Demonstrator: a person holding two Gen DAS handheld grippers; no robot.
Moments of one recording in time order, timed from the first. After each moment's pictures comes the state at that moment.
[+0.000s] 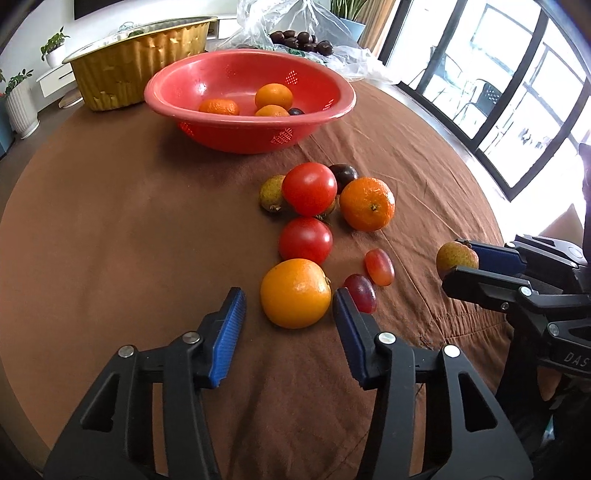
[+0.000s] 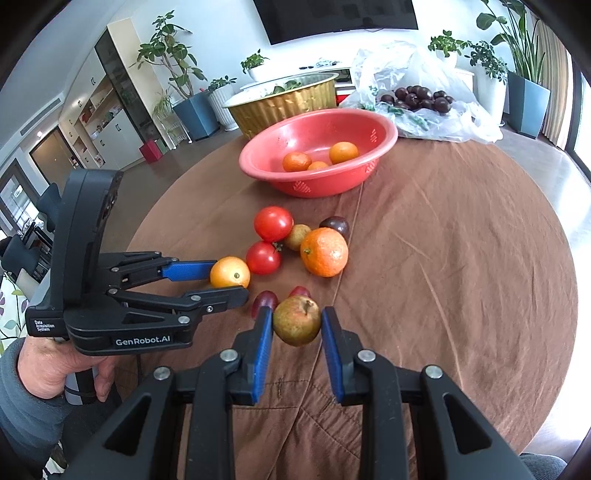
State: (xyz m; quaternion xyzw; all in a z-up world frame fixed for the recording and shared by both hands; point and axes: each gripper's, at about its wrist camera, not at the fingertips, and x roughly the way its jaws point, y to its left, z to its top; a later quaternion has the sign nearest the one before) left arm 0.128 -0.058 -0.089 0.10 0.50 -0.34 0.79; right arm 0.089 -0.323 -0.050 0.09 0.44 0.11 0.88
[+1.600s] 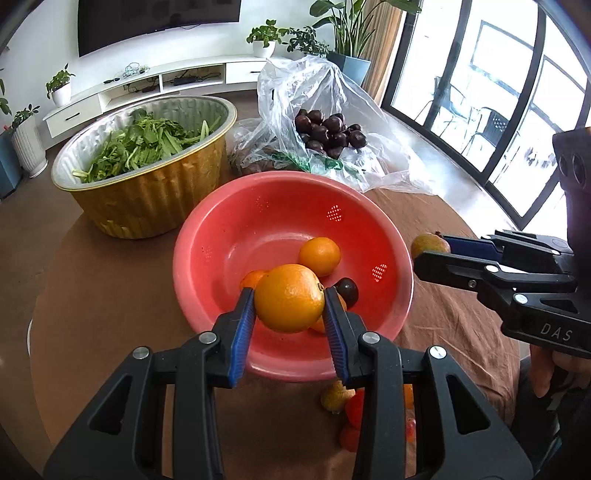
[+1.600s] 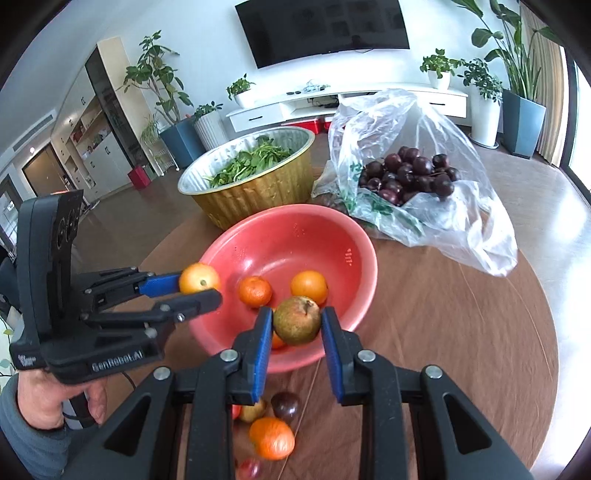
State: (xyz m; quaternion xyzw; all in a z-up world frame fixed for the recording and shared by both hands) left arm 0.260 -0.093 -0.016 0.10 0.44 -0.33 0.83; right arm 0.228 -0.363 -0.002 0.09 0.41 0.09 0.90
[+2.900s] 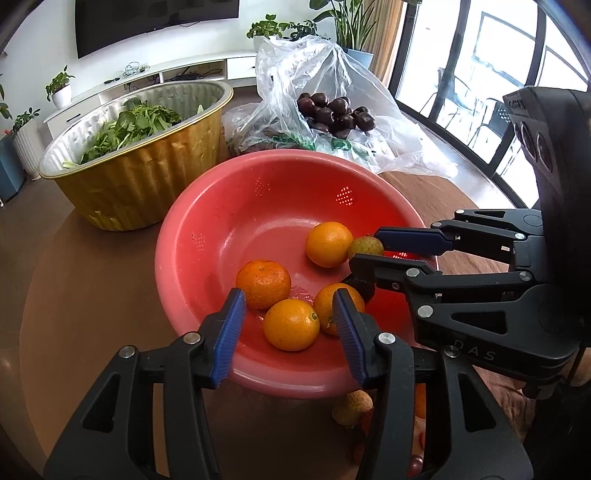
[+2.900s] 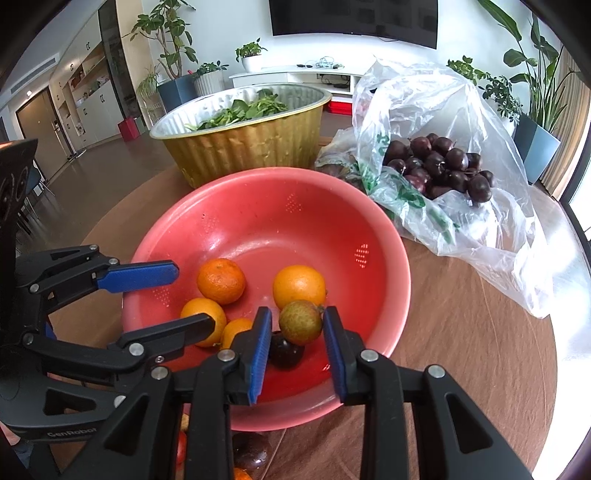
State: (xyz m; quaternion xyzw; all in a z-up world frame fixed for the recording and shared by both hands) left arm 0.263 -0.100 -0.048 0.11 0.43 -0.32 0.84; right arm 0.274 -0.338 -0.048 0.00 0.45 0.08 0.89
